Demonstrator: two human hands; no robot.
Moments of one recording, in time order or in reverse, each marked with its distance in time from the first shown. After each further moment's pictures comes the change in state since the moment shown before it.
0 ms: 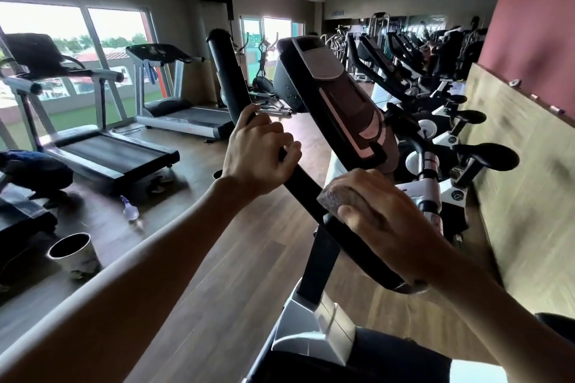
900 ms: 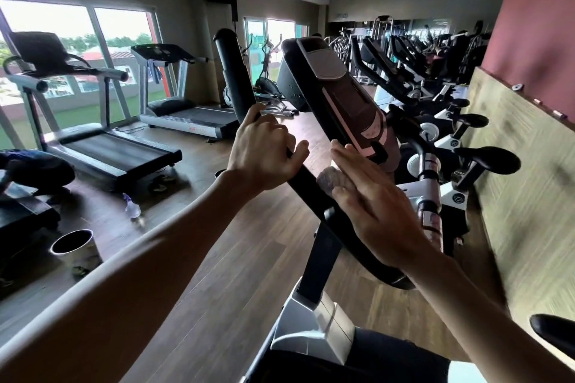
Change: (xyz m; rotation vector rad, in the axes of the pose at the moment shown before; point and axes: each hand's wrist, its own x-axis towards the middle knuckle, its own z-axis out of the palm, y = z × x) left_hand 0.005 0.010 -0.009 0.101 -0.158 -0.023; right_hand 0.009 -0.004 0.016 -0.007 0.100 0.142
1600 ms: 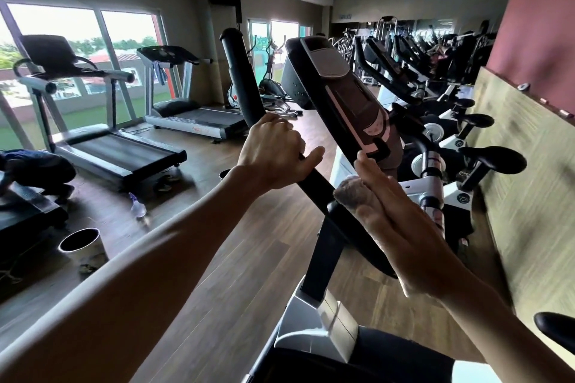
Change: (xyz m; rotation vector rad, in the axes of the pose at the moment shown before) left_hand 0.000 0.011 -0.005 0.107 -0.245 -0.022; right_hand -0.042 0.002 -0.012 0.151 -0.035 0.055
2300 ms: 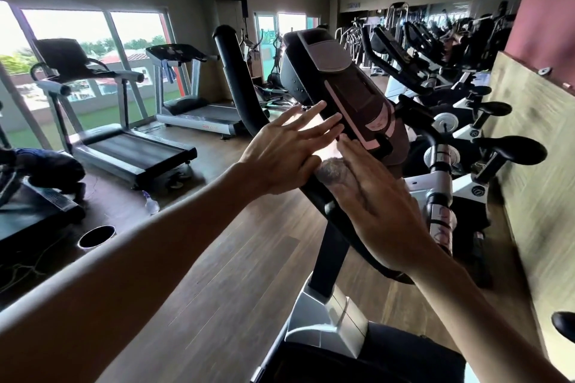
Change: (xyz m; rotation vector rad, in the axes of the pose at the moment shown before) left_hand 0.002 0.002 -0.007 0.037 -0.044 0.399; right_hand 0.035 -0.006 0.012 -0.162 0.050 -0.010
